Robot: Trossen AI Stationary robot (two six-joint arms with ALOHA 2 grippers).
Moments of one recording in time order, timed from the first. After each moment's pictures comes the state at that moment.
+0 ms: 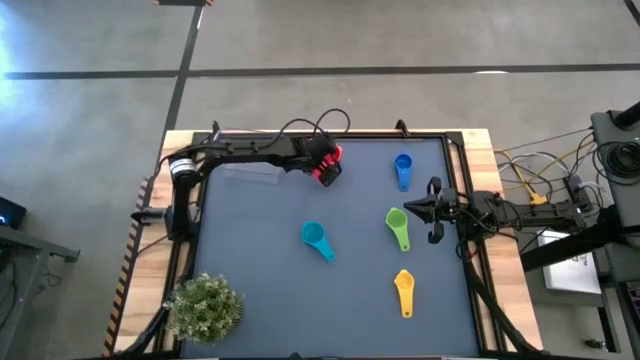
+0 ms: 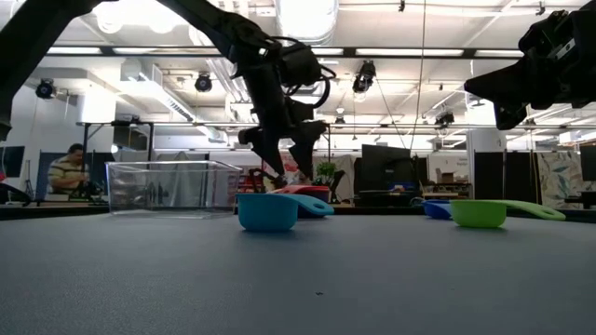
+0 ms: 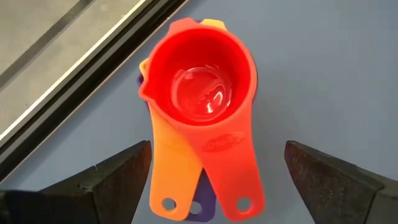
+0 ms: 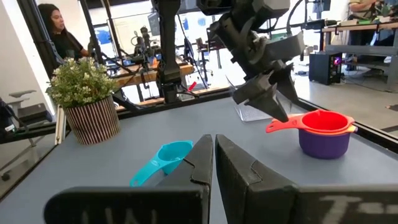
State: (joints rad) left arm 0.36 1.98 1.51 -0.57 -0.31 -0.31; right arm 0.01 0.07 0.01 0.06 0.13 0.15
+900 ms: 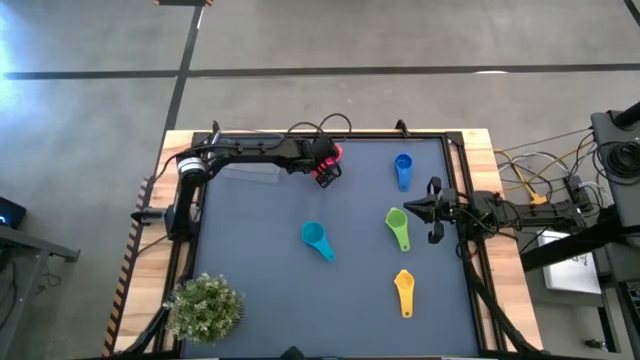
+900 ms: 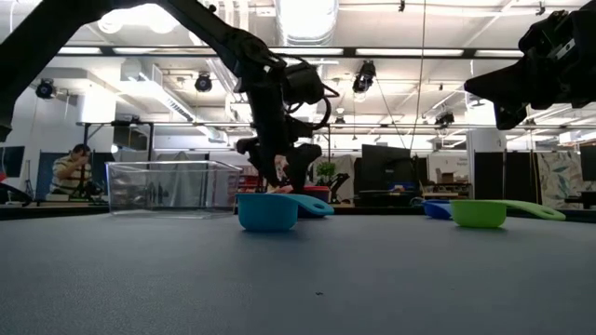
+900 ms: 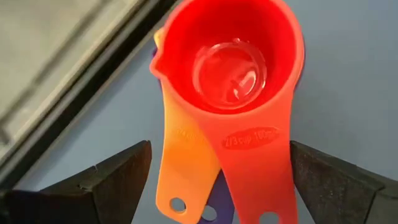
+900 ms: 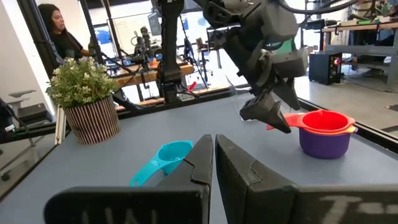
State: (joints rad) left arm 0.37 2.05 1.51 -0.58 -0.38 -0.26; right arm 0.01 0.08 0.01 0.06 0.13 0.15
